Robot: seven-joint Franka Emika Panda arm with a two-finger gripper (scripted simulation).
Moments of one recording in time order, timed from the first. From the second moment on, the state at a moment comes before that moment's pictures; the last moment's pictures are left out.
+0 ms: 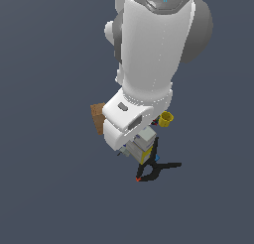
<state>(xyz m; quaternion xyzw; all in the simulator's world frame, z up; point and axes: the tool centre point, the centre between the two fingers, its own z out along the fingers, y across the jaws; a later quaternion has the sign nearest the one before) 0.106 0.035 0.292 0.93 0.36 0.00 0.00</state>
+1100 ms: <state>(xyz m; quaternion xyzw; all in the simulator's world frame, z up) 0.080 0.114 0.450 0.93 0.36 0.00 0.00</state>
